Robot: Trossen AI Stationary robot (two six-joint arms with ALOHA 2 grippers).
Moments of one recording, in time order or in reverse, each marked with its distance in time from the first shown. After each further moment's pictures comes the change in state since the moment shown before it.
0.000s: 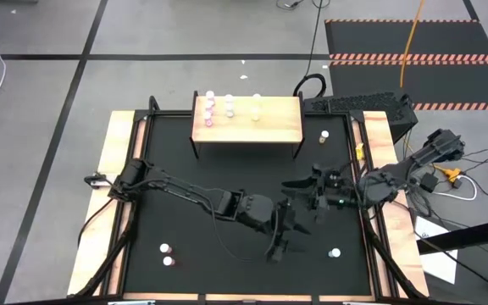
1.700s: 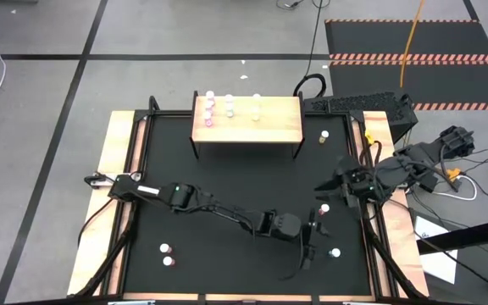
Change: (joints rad) left arm 0.024 0.618 0.459 0.292 -0.069 0.330; right arm -0.050 -0.307 -0.001 -0.746 -0.362 -0.007
